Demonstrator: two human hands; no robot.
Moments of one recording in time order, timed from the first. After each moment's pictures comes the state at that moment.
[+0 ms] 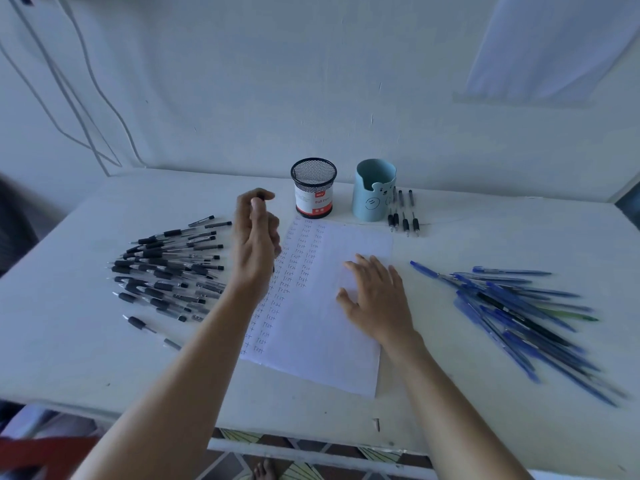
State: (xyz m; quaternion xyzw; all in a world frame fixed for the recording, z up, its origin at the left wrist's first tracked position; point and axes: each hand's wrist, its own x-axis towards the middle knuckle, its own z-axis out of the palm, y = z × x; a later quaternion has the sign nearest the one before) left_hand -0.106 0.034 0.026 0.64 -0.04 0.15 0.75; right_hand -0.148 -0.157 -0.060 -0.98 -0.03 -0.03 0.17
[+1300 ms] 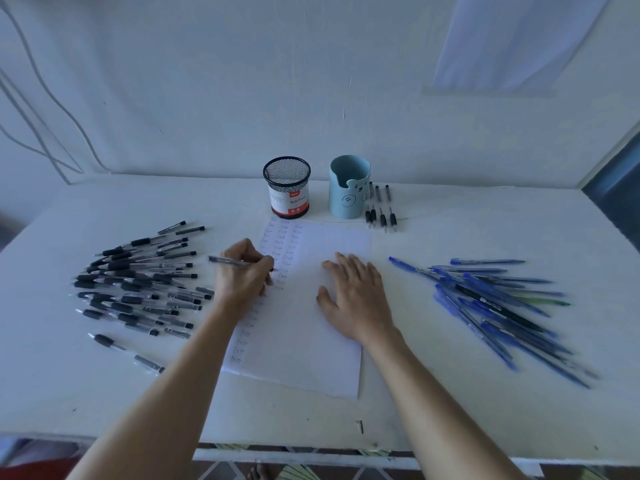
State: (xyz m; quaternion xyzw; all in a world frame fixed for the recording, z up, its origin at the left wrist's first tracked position) left_hand -0.093 0.039 -0.033 0.77 0.05 0.03 0.64; right_hand -0.147 -0.157 -0.057 -0.99 -0.04 -0.03 0.16
